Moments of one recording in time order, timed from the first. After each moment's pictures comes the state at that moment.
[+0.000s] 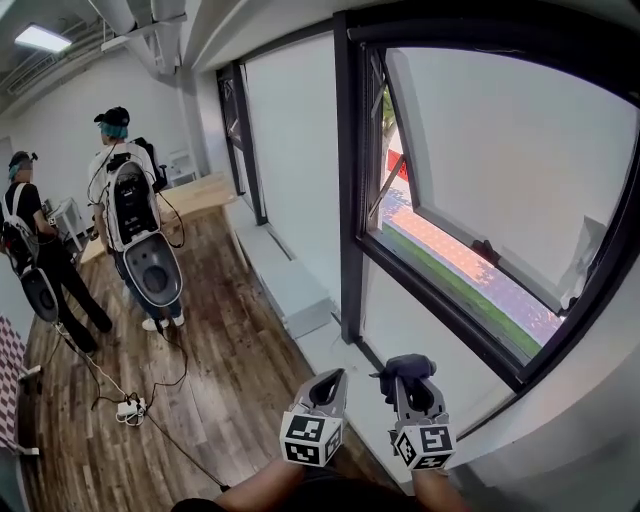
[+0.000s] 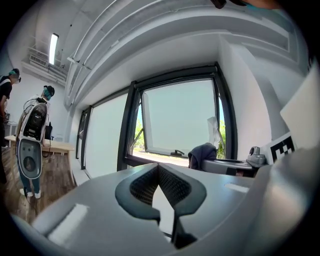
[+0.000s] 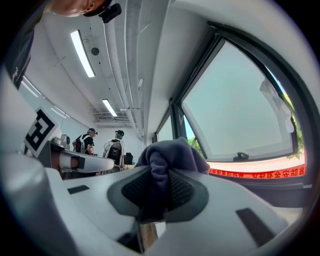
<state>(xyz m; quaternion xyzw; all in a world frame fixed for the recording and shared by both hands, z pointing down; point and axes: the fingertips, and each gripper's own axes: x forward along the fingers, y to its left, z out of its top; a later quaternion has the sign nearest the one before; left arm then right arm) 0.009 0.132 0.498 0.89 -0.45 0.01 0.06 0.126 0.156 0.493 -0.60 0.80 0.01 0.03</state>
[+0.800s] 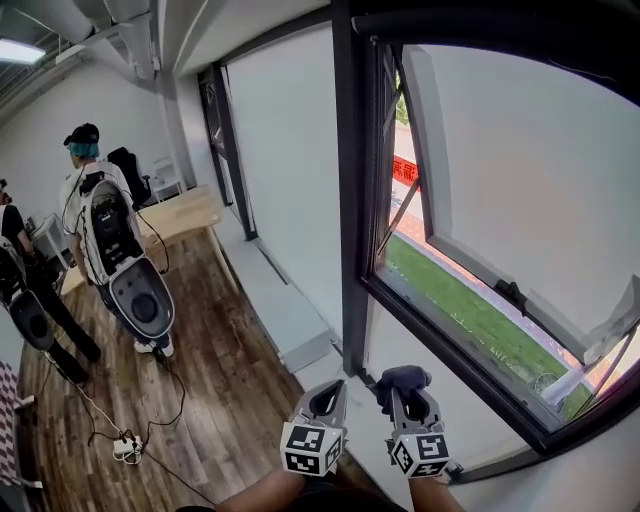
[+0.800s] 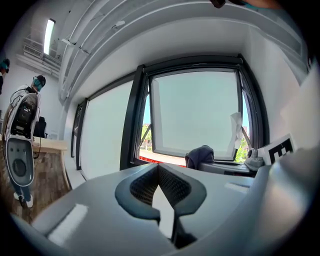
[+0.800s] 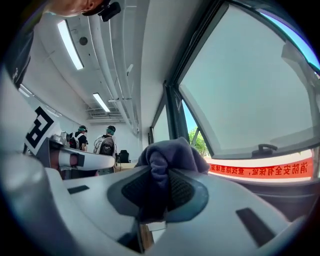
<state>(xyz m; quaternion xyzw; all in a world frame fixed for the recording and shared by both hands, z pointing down) 0.002 -0.085 0.499 0.90 -0.43 0.03 0.07 0.113 -0.060 0.501 -0.62 0.79 -0.02 0.02</state>
